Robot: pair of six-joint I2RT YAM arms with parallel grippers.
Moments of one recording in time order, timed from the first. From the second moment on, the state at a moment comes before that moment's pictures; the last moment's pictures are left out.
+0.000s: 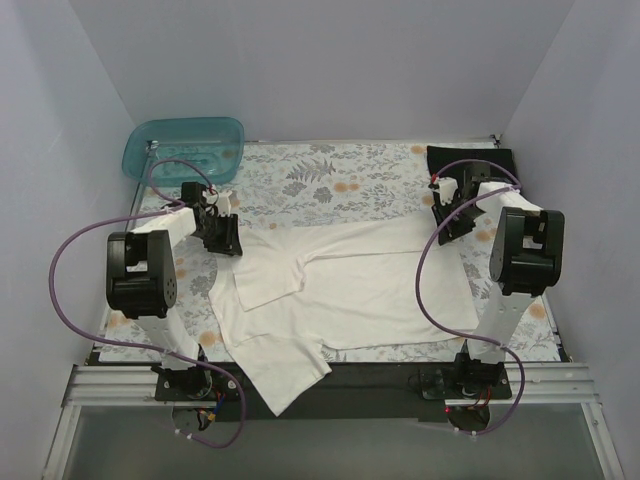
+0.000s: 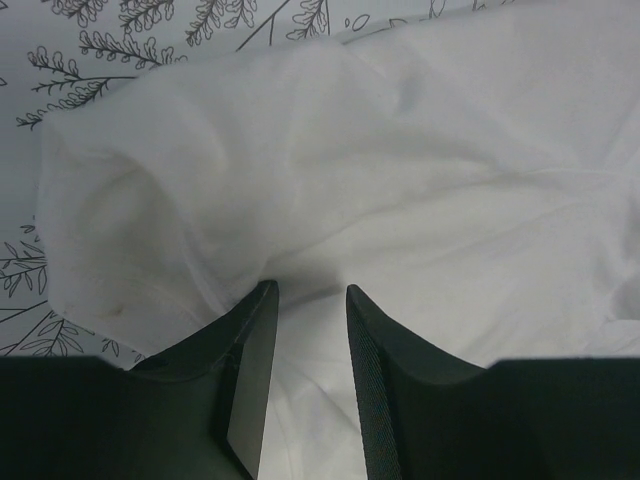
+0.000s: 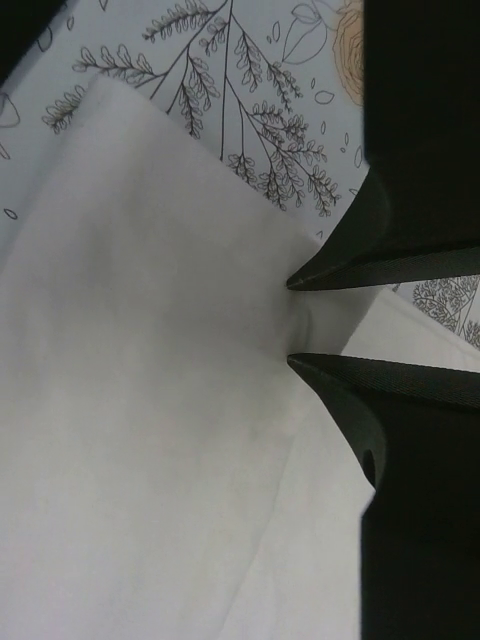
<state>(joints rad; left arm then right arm) 0.02 1.78 1.08 -0.50 0.41 0.12 -0.07 1.94 1.34 -0.73 -0.29 -0.51</state>
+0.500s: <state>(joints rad) 0.08 1.82 1.15 -0.51 0.32 0.12 -0.06 1.90 1.36 -0.79 -0.27 -0.55</state>
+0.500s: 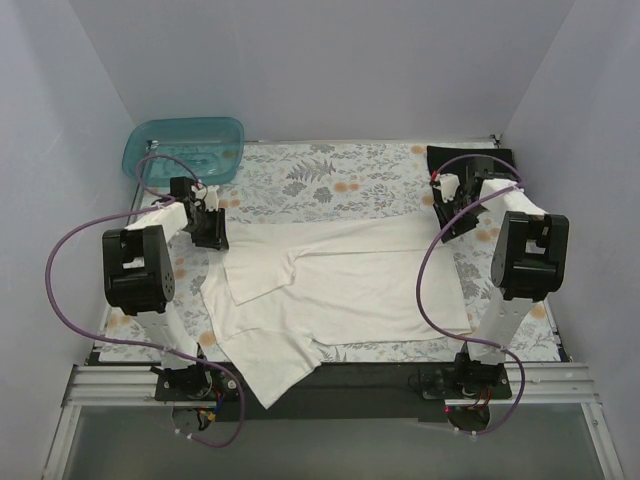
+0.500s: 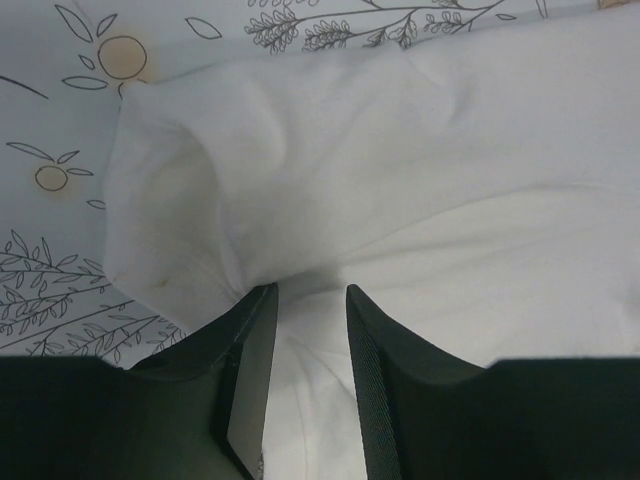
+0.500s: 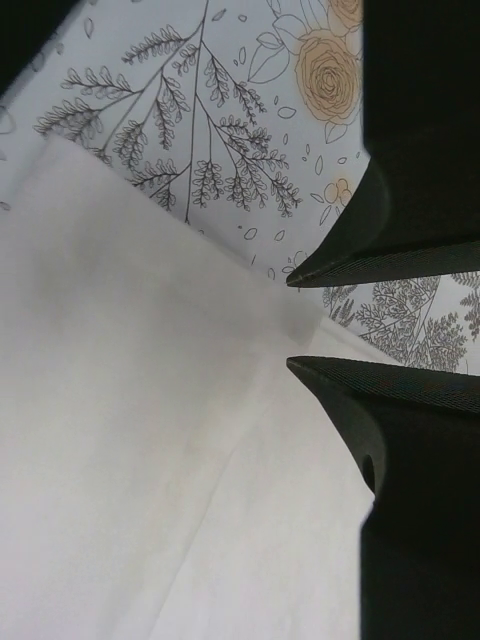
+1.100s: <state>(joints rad) 0.07 1.78 1.22 -0.54 0.36 0.07 0.09 2.01 1.54 -0.81 -0.31 -0.49</state>
